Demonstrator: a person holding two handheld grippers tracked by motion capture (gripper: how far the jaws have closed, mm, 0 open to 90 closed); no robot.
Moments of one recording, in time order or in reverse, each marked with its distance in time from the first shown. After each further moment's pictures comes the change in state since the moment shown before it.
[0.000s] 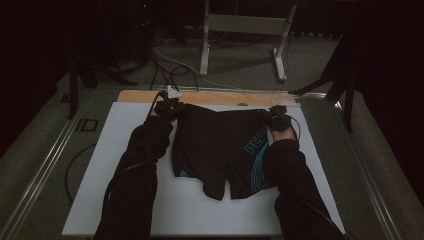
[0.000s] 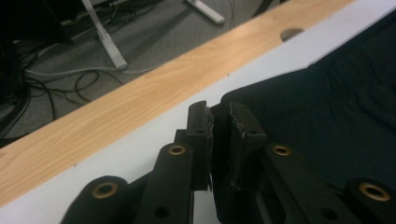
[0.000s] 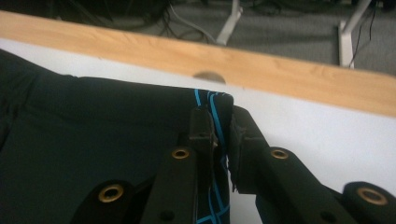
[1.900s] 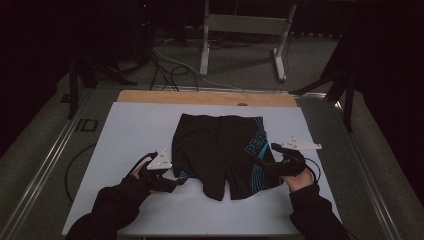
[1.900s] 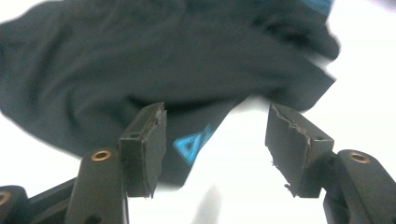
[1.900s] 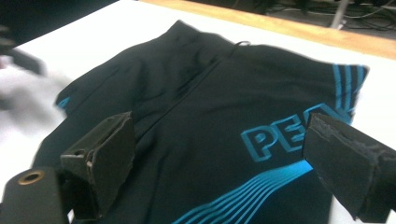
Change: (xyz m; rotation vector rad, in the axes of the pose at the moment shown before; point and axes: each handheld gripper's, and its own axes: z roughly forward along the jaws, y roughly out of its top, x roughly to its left) left arm -0.092 -0.124 -0.122 0.056 -0.403 0.245; right arm 0.045 -0.078 -0.134 -0.065 0.370 -0.126
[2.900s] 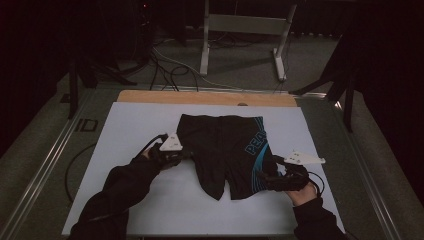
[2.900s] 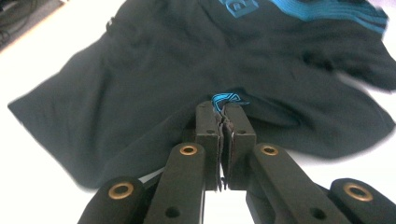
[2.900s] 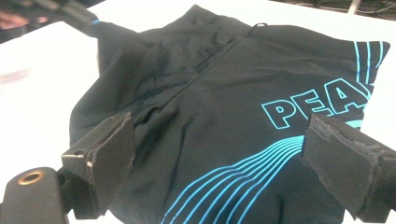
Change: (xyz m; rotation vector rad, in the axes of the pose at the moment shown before) left arm 0.031 0.057 0.017 -0.016 0.037 0.074; right arm 0.013 -0.020 -0.016 0.015 0.030 -0.014
